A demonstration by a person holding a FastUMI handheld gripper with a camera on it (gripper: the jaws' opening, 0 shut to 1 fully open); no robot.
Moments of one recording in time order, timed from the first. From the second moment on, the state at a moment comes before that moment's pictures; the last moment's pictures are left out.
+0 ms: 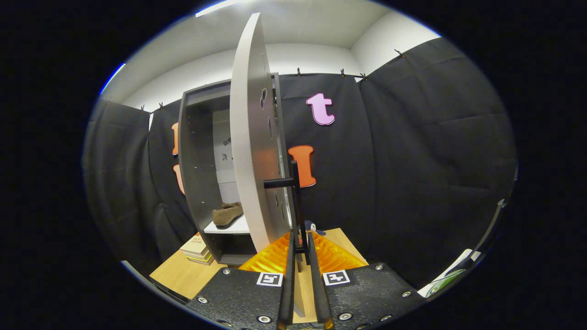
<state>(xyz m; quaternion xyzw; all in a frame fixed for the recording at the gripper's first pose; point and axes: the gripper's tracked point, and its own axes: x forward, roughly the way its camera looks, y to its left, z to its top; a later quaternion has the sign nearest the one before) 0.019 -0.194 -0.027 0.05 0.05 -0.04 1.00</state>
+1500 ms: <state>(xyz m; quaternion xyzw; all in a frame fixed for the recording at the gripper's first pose) -0.025 -0.094 -0.032 0.04 0.05 -0.01 1.00</state>
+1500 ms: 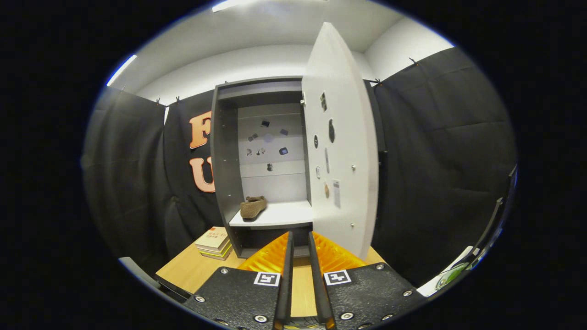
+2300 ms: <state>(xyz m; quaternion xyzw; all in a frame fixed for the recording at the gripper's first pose) 0.022 0.021 -0.170 0.05 0.16 0.07 0.98</state>
